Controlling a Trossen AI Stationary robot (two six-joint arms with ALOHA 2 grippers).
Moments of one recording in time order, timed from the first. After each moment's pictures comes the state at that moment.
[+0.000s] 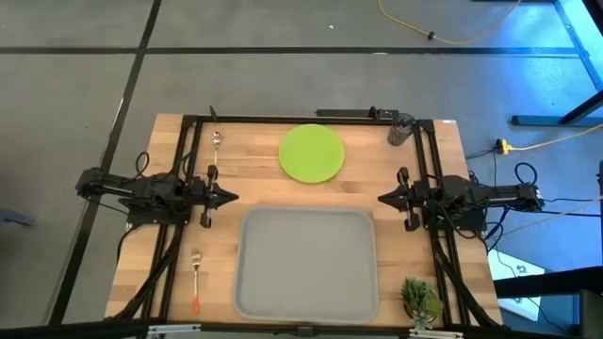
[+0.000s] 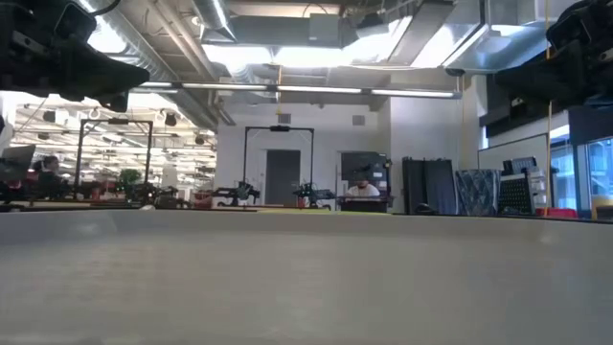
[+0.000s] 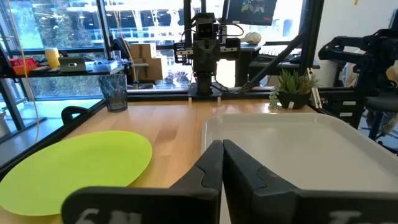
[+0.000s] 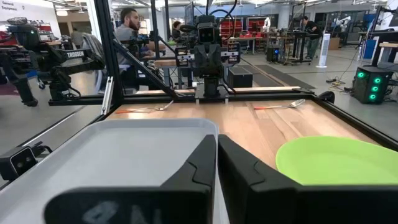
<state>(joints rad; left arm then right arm) -0.16 0.01 0.01 0.04 -0.17 0.01 0.08 0.02 0.01 0.02 0.02 0.04</state>
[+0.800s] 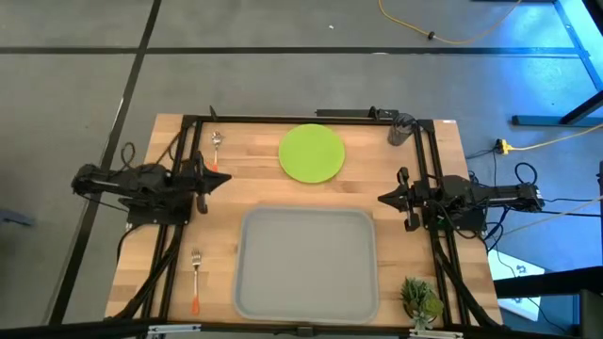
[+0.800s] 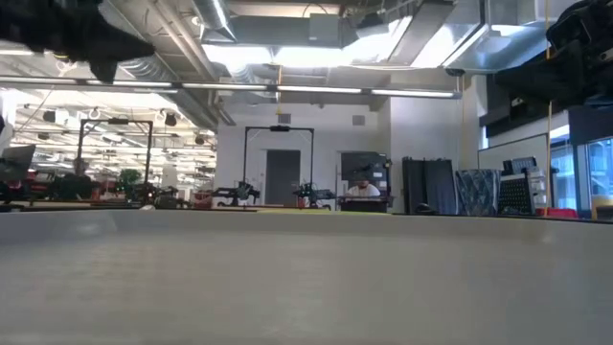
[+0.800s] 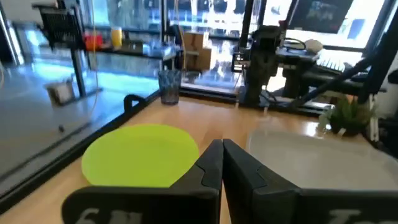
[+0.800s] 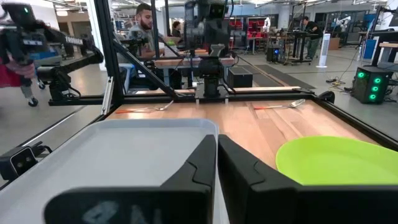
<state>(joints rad) -0.16 0.13 0.32 -0.23 -0.40 -0.13 0.08 0.02 0.01 0.02 0.02 0.04</state>
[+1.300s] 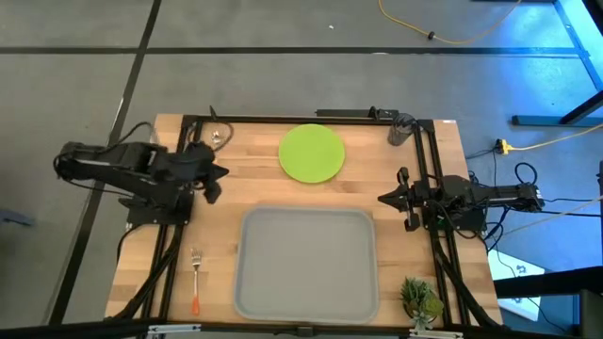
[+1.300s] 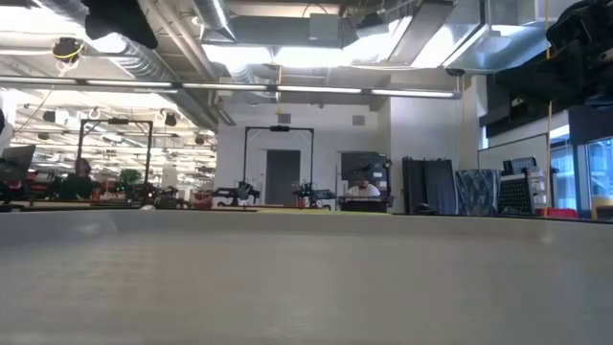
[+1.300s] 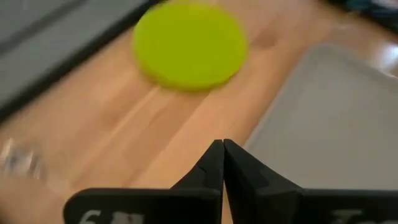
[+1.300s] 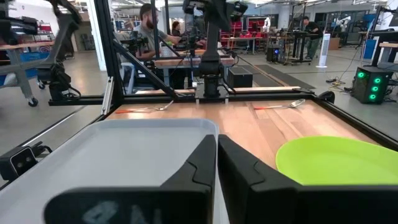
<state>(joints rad) -0.12 0.85 1.05 -1.06 -0.43 -0.73 0.08 0.02 0.01 0.02 0.02 0.04</state>
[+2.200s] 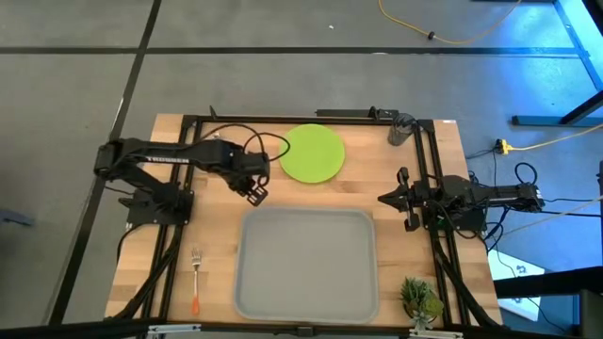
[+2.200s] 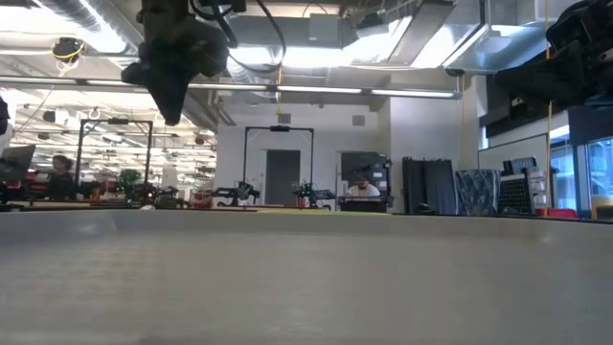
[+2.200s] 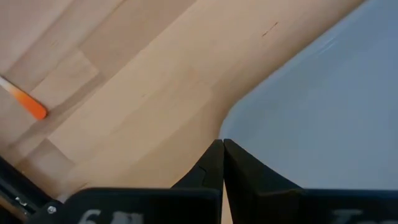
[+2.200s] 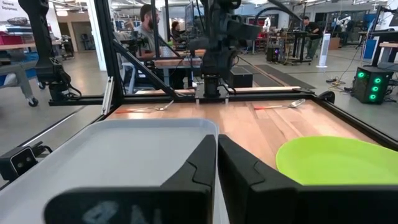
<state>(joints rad) 0.10 1.42 1.18 -1.13 -0.03 -0.81 0.08 0.02 0.01 0.02 0.02 0.04</state>
